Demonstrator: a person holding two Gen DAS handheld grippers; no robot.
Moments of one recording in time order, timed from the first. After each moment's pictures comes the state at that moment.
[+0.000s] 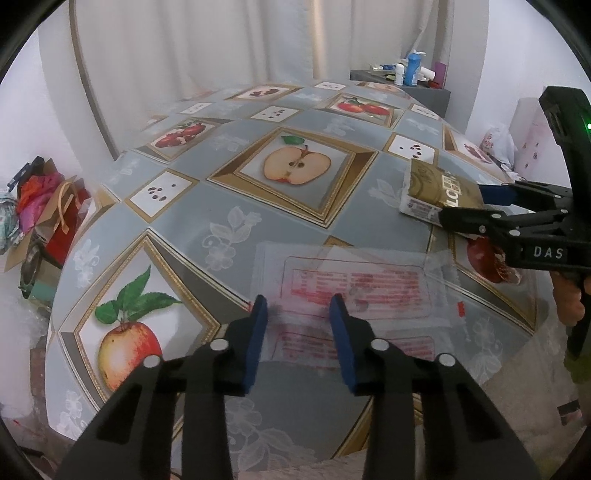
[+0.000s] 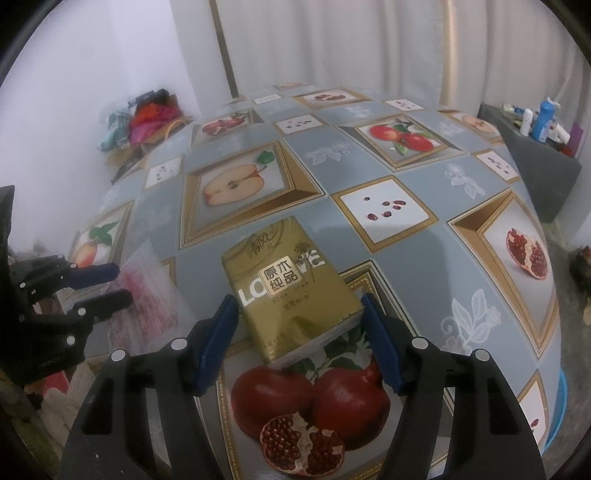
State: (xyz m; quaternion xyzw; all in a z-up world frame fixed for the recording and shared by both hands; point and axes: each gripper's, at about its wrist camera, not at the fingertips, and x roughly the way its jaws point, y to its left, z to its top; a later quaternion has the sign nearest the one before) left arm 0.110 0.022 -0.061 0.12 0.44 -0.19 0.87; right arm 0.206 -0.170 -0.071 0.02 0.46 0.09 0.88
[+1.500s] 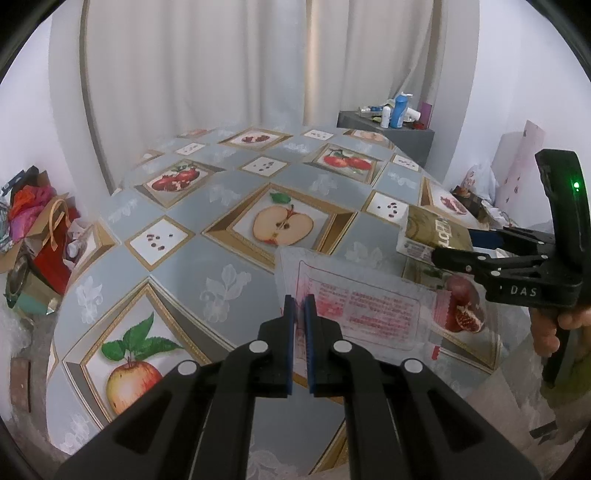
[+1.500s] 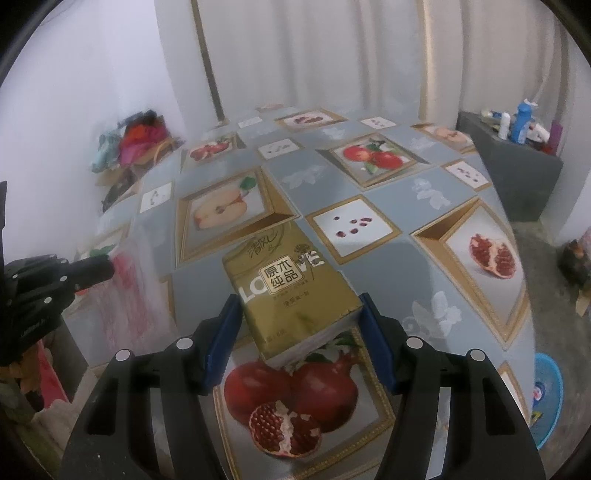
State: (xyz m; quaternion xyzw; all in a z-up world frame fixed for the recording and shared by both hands) left arm 0.109 0.023 -0.022 0.07 0.38 -0.22 0.90; right arm 0.192 -0.184 -0.048 0.03 0.43 0.06 0.90
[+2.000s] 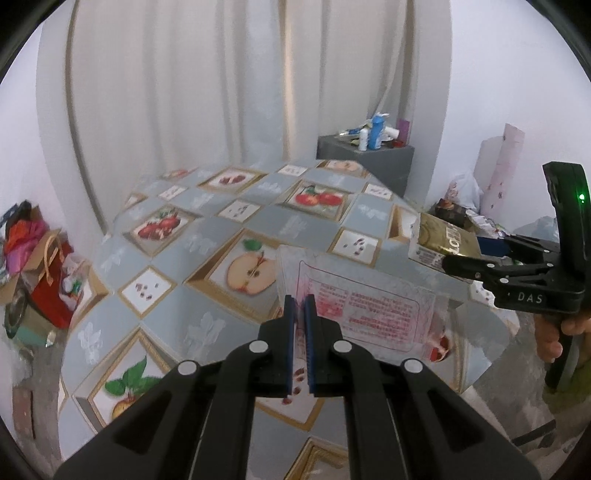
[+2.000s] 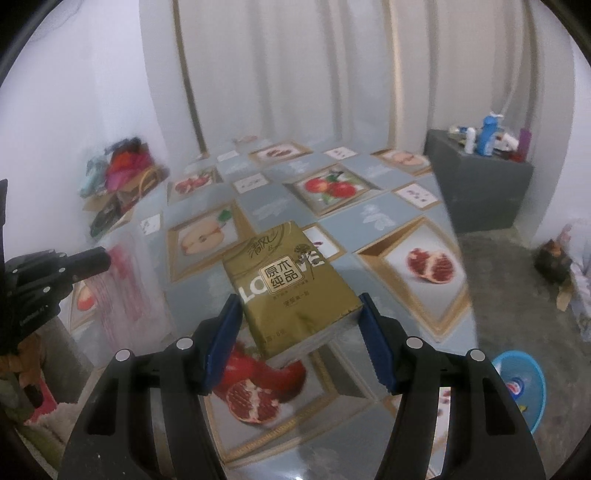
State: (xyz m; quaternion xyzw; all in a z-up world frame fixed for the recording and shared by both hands) left arm 0.095 -0.004 0.016 0.09 0.33 -0.26 0.91; right arm 0.155 -0.215 -0.013 0.04 0.38 0.01 0.92
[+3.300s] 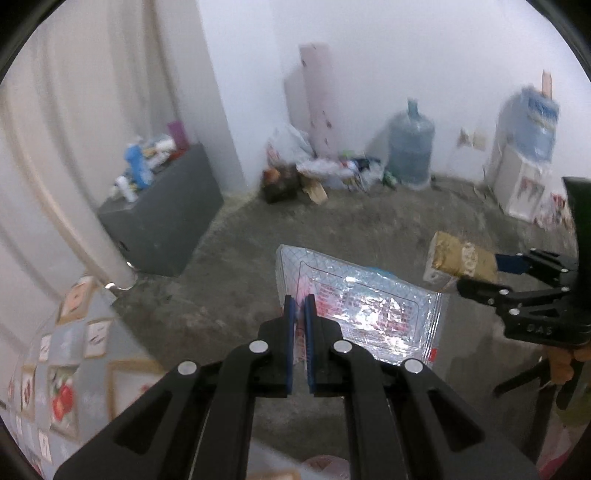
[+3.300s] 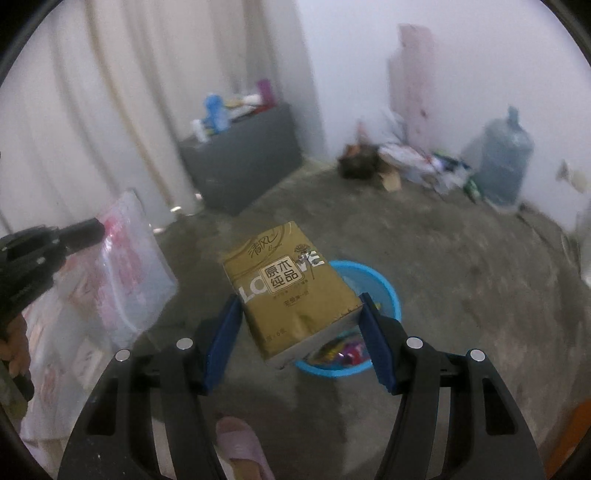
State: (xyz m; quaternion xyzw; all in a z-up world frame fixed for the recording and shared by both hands) left arm 0.066 -0.426 0.002 0.30 0.27 -0.54 0.74; right arm -0.011 -0.484 -0.057 0.24 0.34 -0.35 0.84
